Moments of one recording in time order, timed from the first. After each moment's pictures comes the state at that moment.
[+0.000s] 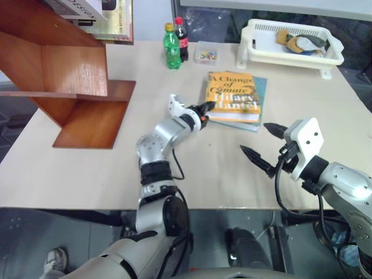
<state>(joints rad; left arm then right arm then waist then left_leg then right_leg) -0.86 -0.14 0.55 0.39 -1.18 0.96 0.35 -0.13 -0.59 -0.10 -0.86 0.56 0.84 0.36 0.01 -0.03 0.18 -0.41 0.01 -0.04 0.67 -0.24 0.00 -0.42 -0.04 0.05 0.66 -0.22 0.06</state>
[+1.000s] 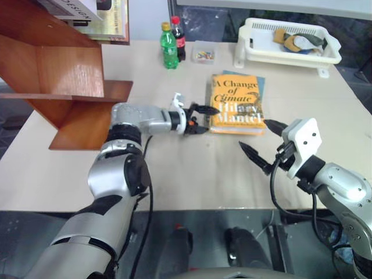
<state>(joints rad) -1.22 0.30 0.41 1.13 -0.91 1.32 -0.13 -0.10 -0.56 -0.05 -0.86 0.48 0.76 0.34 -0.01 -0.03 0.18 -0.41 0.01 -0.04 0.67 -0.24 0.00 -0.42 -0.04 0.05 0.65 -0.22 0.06</state>
